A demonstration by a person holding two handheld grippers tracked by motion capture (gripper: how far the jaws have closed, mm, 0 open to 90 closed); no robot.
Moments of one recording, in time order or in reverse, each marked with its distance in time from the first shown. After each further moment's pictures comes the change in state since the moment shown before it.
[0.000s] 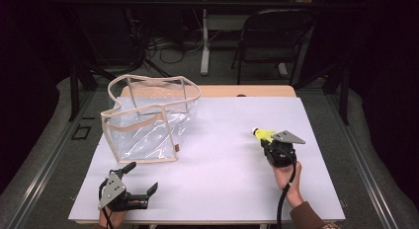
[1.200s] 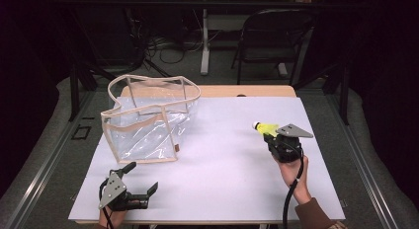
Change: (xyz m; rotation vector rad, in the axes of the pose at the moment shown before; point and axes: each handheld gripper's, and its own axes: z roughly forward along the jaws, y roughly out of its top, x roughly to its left) left arm 0.000 0.000 0.000 0.003 0.006 0.002; right arm -0.003 0.028 -0.023 -0.019 0.036 -0.045
